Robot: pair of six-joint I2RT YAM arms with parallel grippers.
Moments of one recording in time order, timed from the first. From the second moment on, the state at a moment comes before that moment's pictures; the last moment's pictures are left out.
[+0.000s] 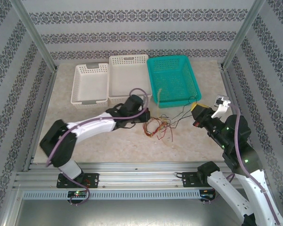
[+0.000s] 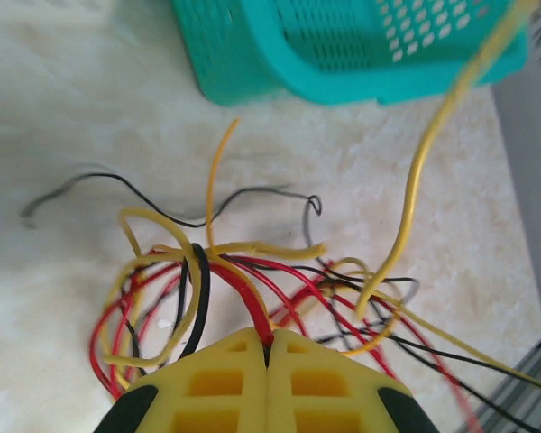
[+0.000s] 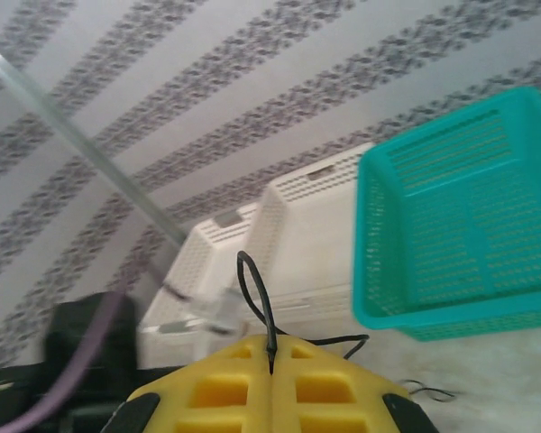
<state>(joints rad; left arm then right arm) -0.73 1.58 1.06 -0.18 0.11 -0.77 0.38 0.50 0.91 -0.57 -0.04 0.60</state>
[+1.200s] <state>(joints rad) -0.11 0.76 1.00 -0.84 0.20 -0.58 0.25 0.65 0.84 -0.76 0.41 0.56</state>
